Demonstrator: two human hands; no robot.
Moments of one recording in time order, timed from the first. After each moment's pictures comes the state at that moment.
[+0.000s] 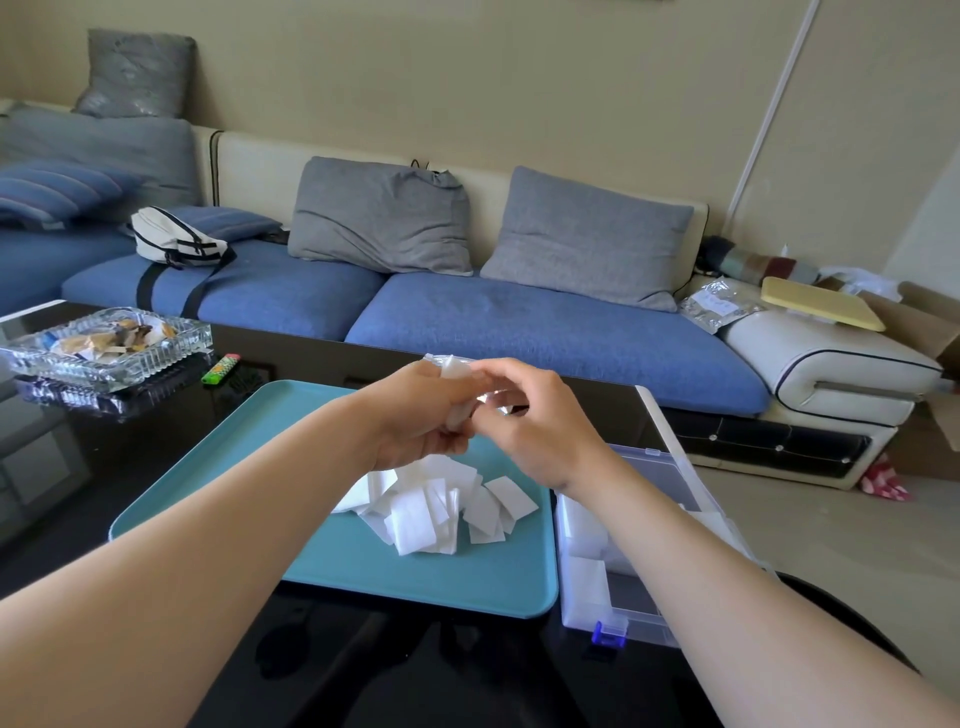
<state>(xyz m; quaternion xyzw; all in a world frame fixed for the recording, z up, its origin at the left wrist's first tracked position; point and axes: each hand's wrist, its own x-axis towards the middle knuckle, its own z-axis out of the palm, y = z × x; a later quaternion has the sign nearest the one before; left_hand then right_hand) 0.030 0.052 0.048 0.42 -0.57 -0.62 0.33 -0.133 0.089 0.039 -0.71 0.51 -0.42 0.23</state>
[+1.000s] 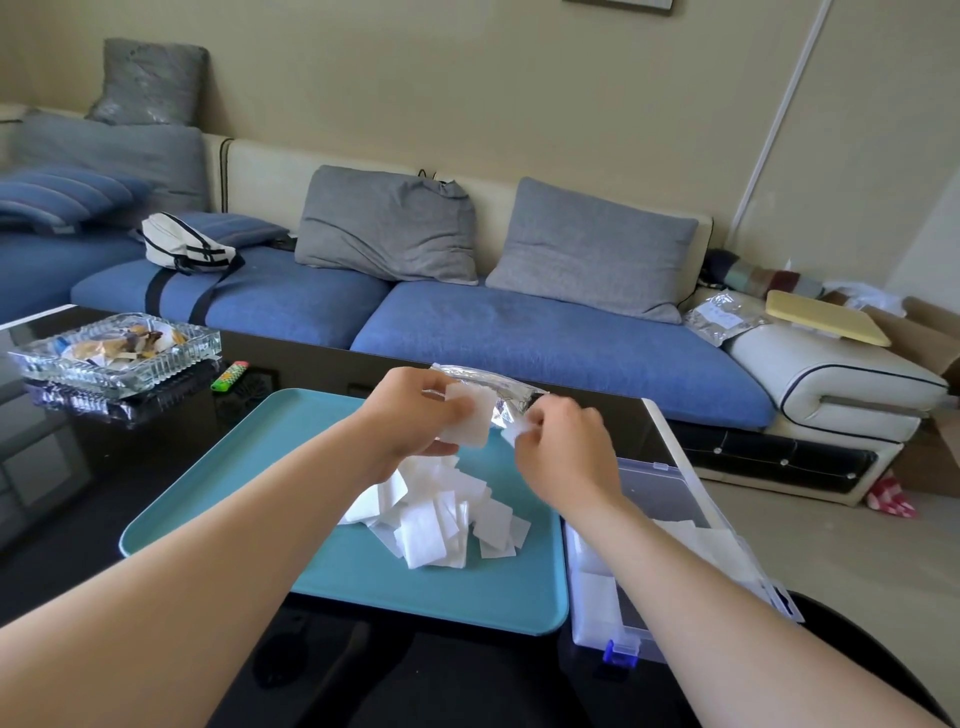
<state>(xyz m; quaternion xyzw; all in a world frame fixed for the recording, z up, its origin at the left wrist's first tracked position) 0.047 0.032 0.027 0.50 -0.58 -0.50 0.40 -0.134 0.075 0.012 -0.63 0.71 -0.30 0.00</state>
